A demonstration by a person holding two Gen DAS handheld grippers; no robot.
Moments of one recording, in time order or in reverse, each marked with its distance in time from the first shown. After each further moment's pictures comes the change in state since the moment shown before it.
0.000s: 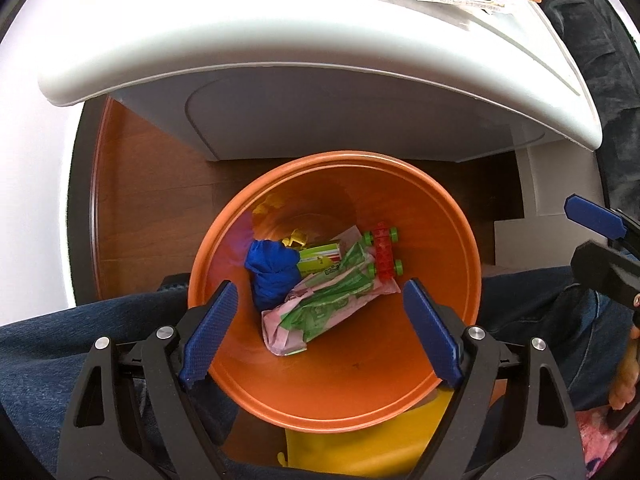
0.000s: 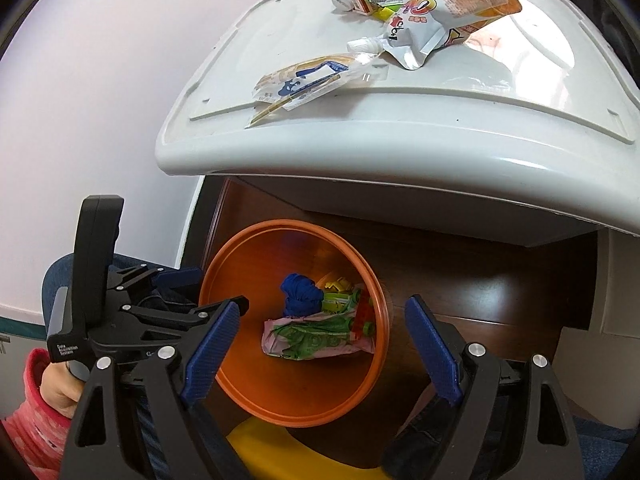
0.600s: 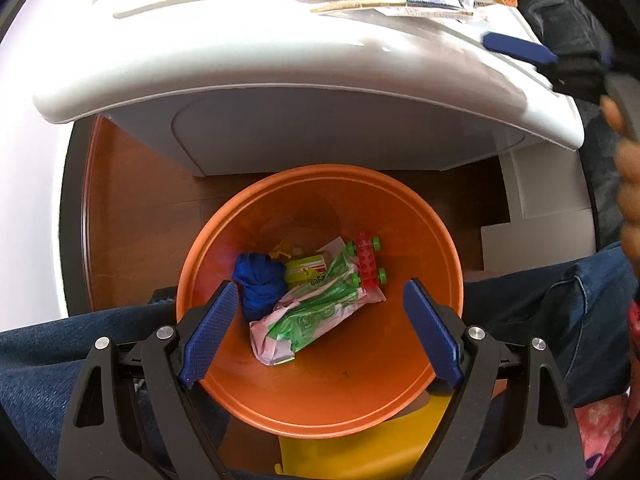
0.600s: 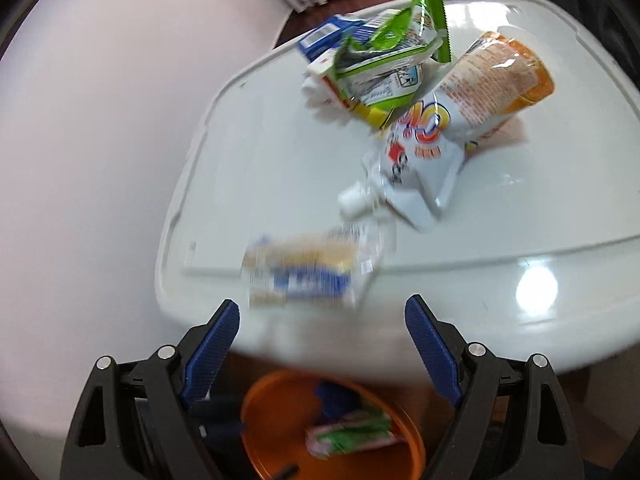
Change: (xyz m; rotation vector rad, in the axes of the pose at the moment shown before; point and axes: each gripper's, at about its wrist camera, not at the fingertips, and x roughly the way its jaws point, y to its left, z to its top) left arm -0.011 -0.008 0.000 0.027 -0.054 -0.034; right arm 0.017 -0.010 0.122 0.236 -0.188 0.052
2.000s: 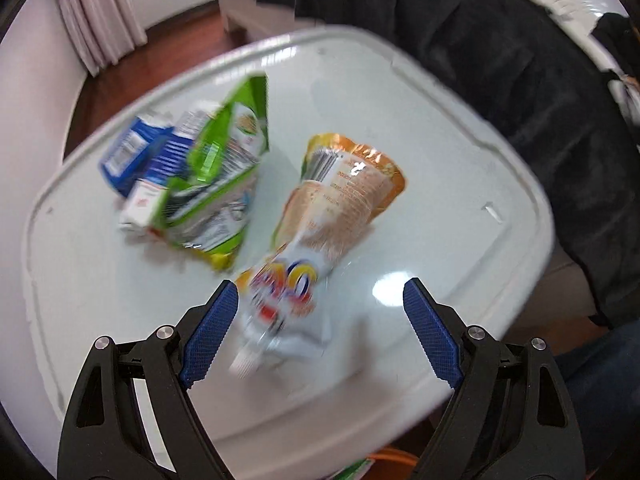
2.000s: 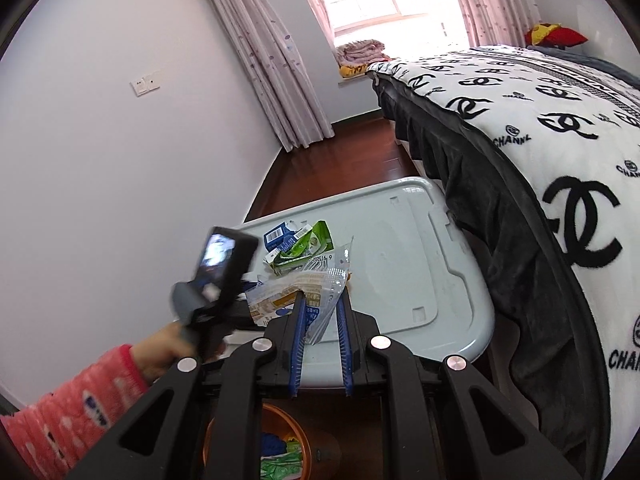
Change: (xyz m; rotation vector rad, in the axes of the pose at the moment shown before) left arm -0.003 -0.170 0.225 0.514 -0.173 0.063; right arm -0.283 -0.069 -0.058 -0.125 -0.503 -0.091
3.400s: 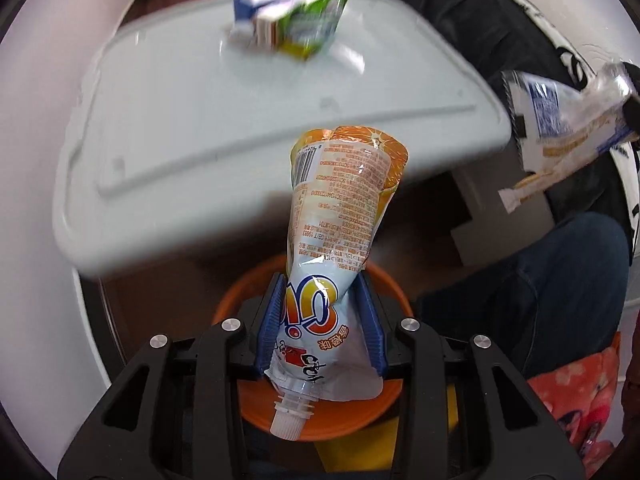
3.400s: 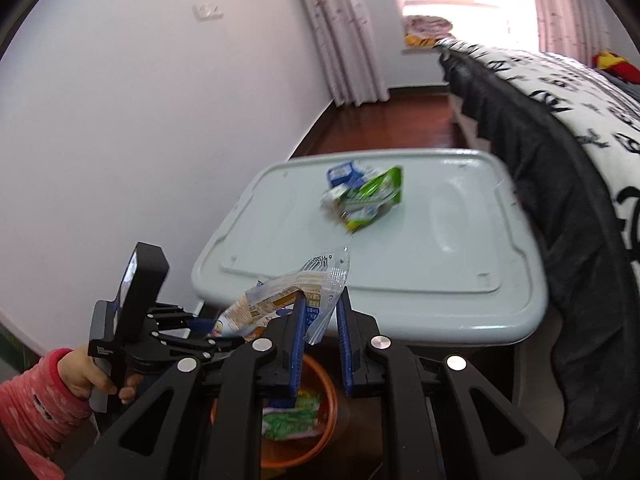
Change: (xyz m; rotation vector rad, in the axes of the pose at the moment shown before) left arm -0.095 0.024 -0.217 -0.249 0.060 -0.085; right arm 0.036 0.086 -0.056 -0.231 0.199 0.094
